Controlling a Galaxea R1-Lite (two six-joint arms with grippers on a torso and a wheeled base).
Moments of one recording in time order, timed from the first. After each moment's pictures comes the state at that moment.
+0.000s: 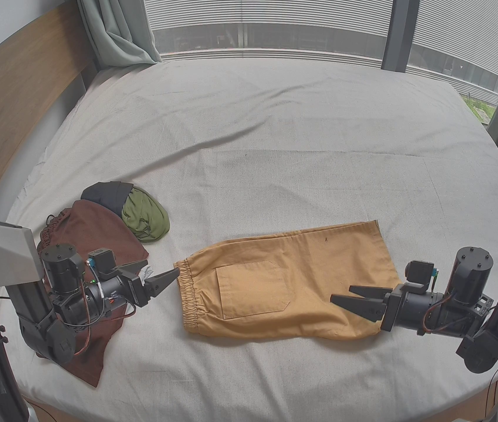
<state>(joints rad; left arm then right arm) -0.15 2.16 -0.38 -1.55 -0.48 -0.20 0.40 1.96 -0.20 -1.54 0.54 0.49</state>
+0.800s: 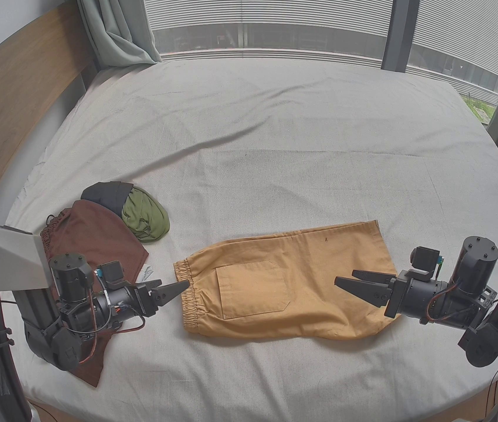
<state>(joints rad) -0.19 2.19 -0.34 -1.55 -0.53 -0.40 0.38 1.93 -0.25 -1.54 0.54 0.50</state>
